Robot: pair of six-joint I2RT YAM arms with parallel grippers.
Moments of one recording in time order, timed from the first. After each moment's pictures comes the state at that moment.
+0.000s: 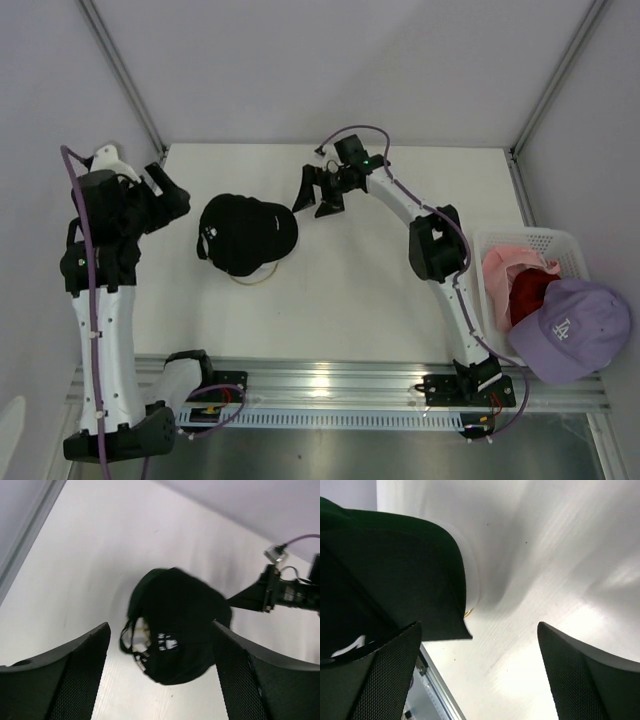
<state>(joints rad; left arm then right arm) 0.16 0.96 1.36 -0.88 0.04 -0.36 0.52 2.49 2.25 -0.67 -0.73 0.43</state>
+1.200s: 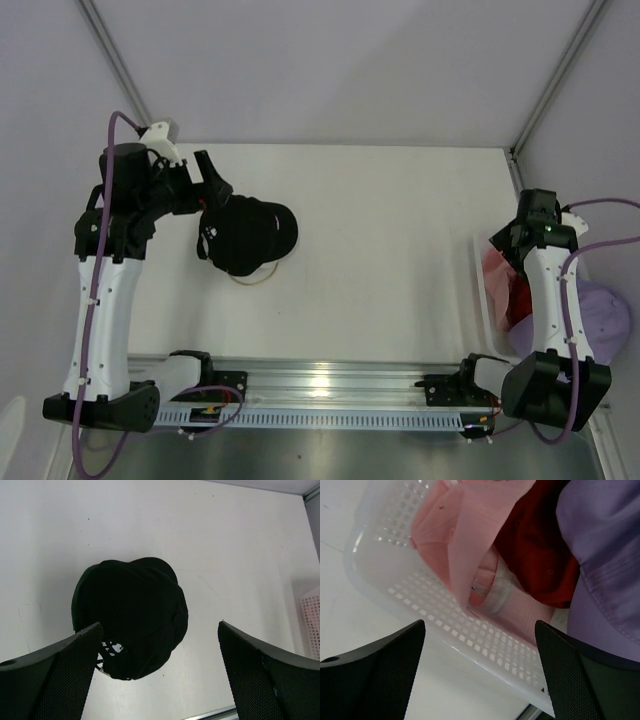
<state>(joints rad) -0.05 1.12 1.55 -0.92 0.22 -0.22 -0.20 1.17 1.16 -1.02 0.41 0.73</state>
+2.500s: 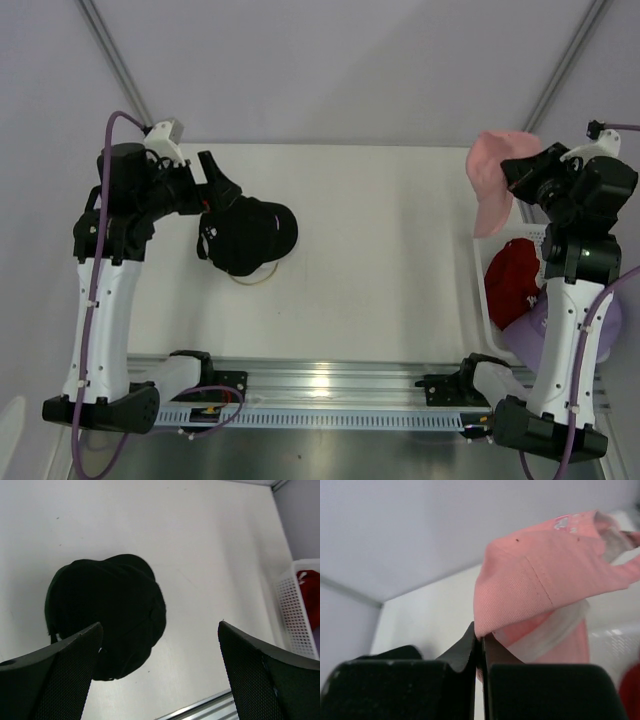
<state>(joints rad) -0.06 1.11 1.54 -0.93 0.32 -0.24 -0.24 1.03 1.42 -0.63 -0.23 0.47</state>
